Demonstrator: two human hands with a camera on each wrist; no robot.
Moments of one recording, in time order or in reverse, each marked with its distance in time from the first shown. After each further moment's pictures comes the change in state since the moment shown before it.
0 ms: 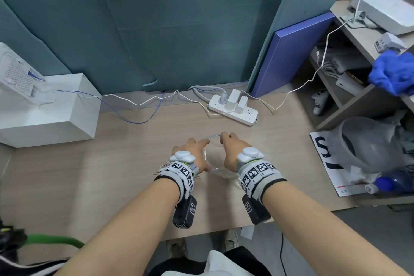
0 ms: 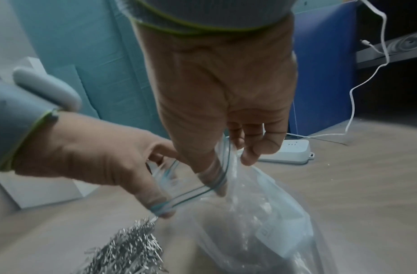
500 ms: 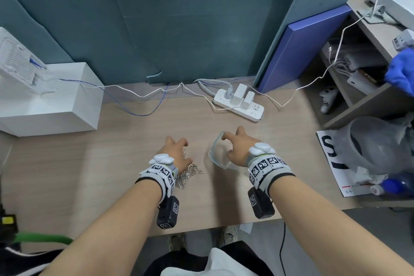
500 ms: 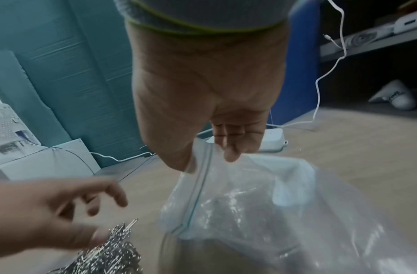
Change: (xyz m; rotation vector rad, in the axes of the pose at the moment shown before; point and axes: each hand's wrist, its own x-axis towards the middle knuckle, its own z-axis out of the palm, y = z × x) left_hand -0.002 -0.079 0.033 -0.201 0.115 -0.092; right_hand 0.014 0.015 0.006 -0.039 -0.024 -0.035
